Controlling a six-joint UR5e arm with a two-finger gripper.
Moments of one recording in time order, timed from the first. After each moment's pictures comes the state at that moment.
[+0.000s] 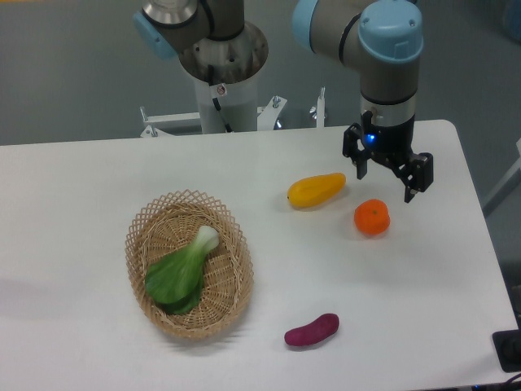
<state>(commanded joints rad) 2.69 -1.73 -1.70 -0.99 1.56 1.45</state>
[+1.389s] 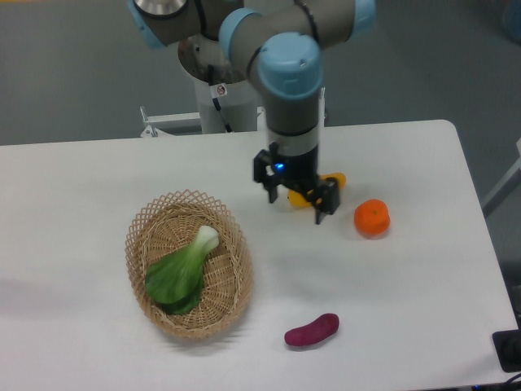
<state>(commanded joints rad) 2.36 -1.76 -1.79 -0.98 1.56 0.90</state>
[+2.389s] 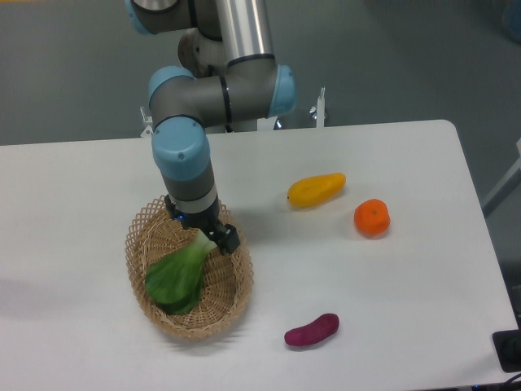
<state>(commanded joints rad) 2.15 -1.90 -1.89 -0.88 1.60 0.84</state>
